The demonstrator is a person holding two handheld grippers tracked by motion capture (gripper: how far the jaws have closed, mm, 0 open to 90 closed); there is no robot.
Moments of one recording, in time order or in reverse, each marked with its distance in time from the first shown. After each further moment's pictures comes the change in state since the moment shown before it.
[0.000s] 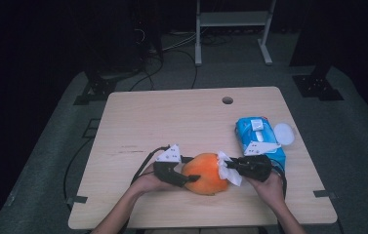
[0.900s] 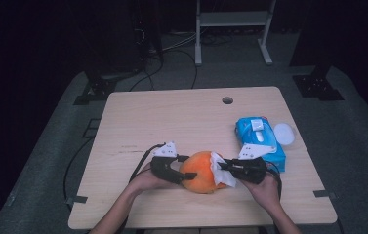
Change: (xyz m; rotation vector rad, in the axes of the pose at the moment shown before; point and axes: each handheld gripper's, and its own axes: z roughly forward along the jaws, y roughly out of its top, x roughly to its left) left arm 0.014 -0.008 -0.003 0.004 -0.010 -0.095; right arm 0.022 0.013 0.003 -0.028 0.015 -0.072
